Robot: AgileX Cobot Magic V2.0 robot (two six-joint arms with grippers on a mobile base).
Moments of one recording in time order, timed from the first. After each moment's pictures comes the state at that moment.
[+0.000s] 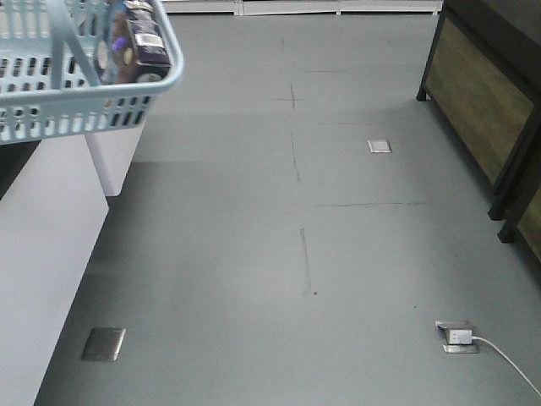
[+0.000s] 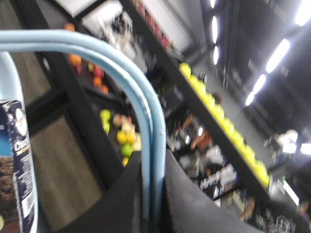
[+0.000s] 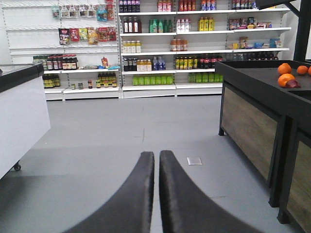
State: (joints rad) left arm 0.25 1.90 -2.04 -1.53 1.23 0.30; right arm -0.04 -0.01 0.03 0.01 0.04 0.02
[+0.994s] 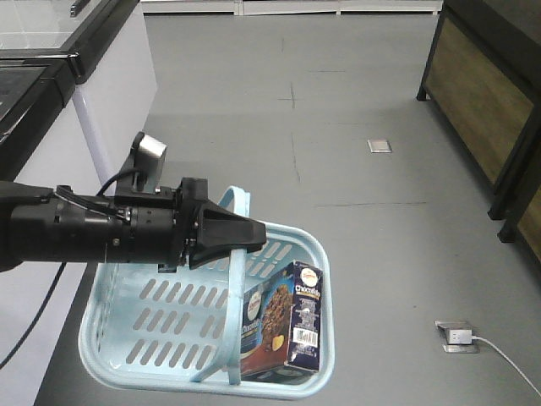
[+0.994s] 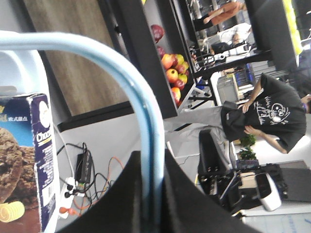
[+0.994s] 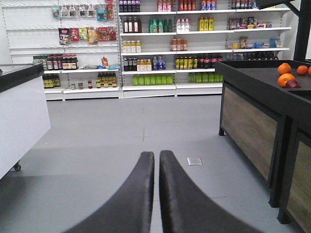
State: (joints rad) left arm -0.29 1.55 -0.91 -1.63 1.01 0.79; right arm -0.04 -0.01 0.03 0.01 0.04 0.02
